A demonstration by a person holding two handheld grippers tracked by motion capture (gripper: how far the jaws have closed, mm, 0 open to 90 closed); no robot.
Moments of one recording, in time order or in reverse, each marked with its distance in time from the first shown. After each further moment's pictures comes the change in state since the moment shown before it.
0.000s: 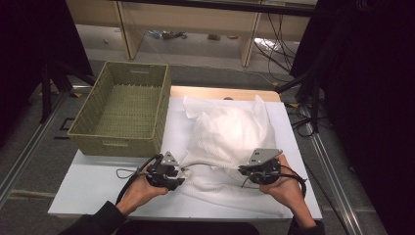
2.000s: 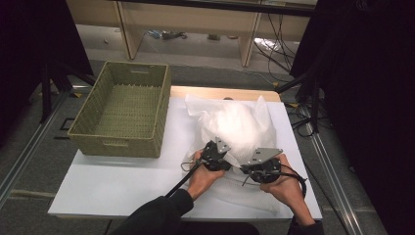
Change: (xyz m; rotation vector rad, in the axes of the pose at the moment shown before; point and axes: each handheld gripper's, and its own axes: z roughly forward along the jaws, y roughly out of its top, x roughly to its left) left arm -0.052 0.097 0.100 -0.224 0.132 -0.036; right arm -0.007 -0.007 0.006 0.018 -0.021 0.009
